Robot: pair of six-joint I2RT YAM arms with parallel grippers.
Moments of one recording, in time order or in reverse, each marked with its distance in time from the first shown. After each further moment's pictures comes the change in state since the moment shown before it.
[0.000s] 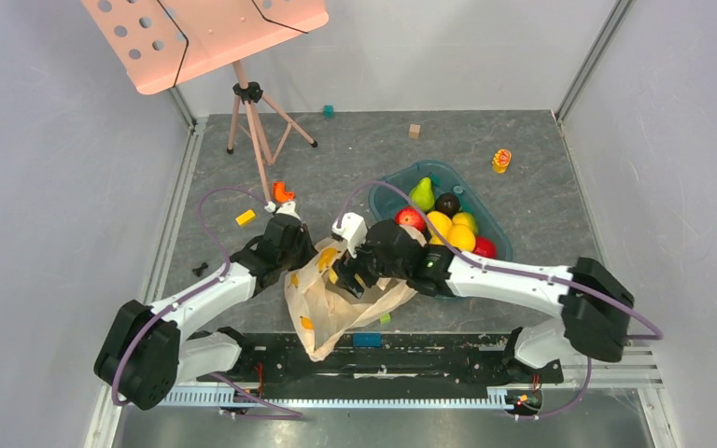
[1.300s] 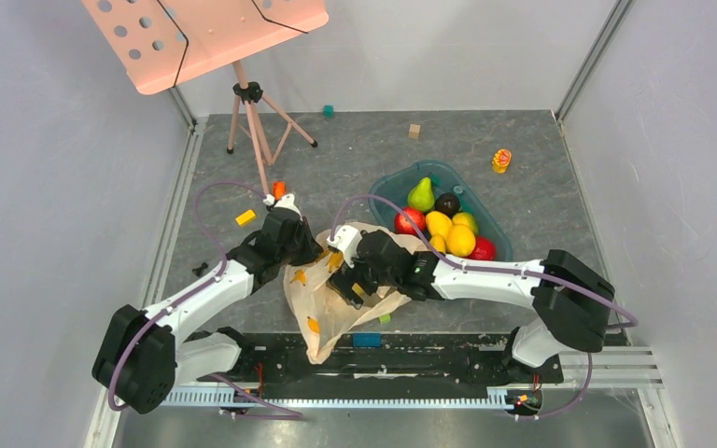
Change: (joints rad) left arm 0.000 -0.022 0.054 -0.034 -0.001 0.000; right arm 0.023 0.050 -0.041 0.009 0.078 -0.003
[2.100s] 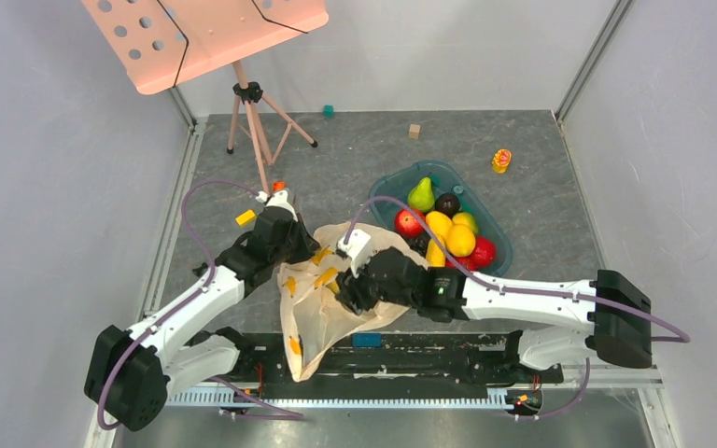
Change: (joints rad) left arm 0.000 -0.105 0.027 -0.077 -0.015 -0.001; right arm 0.197 -0.210 -0.018 -0.004 0.106 0.227
